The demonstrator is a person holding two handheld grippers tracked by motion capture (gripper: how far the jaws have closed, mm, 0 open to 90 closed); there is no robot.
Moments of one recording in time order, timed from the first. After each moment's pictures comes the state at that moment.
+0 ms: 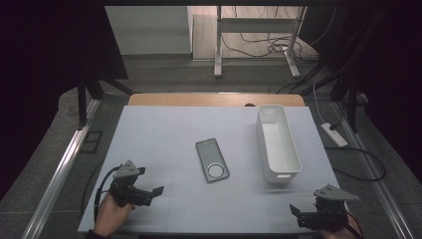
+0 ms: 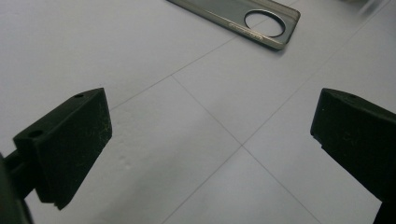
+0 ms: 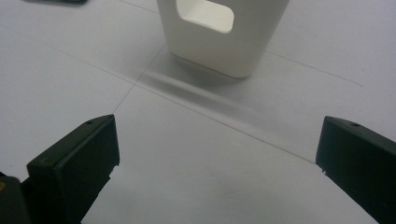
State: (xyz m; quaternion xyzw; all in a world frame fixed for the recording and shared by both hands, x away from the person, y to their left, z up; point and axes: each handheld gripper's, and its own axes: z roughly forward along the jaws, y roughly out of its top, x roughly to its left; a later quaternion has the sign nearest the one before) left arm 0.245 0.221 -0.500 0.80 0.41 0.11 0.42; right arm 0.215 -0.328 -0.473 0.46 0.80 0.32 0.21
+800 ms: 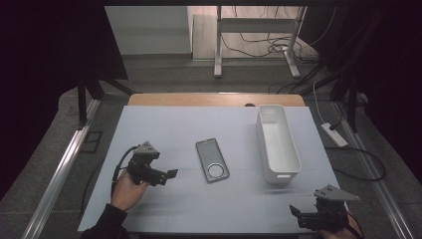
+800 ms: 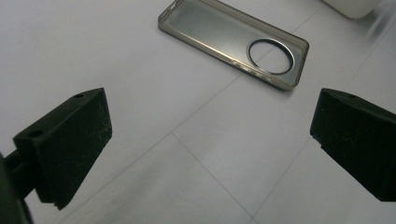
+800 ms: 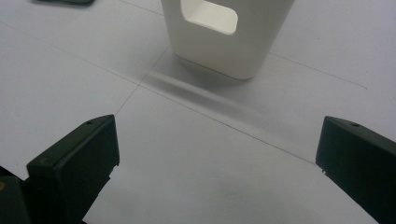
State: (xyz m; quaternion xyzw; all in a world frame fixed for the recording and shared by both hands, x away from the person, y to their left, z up) left arm 0.306 0.190 -0.483 0.82 0.40 0.08 0.40; right arm 0.215 -0.329 -0.473 0.45 0.80 0.32 0.21
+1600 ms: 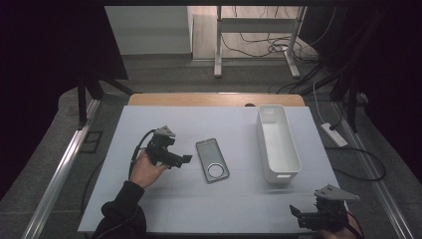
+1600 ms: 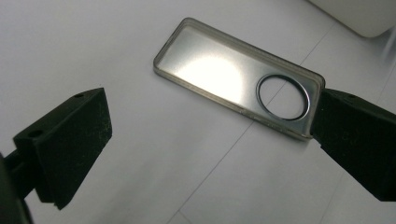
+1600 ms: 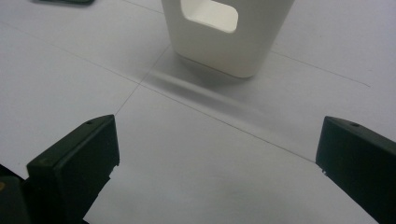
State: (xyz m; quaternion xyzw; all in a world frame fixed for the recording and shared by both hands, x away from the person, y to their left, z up) left arm 0.364 0.155 -0.476 0.84 0.38 0.06 0.39; right arm 0.216 -0.329 -0.474 0.46 0.80 0.32 0.21
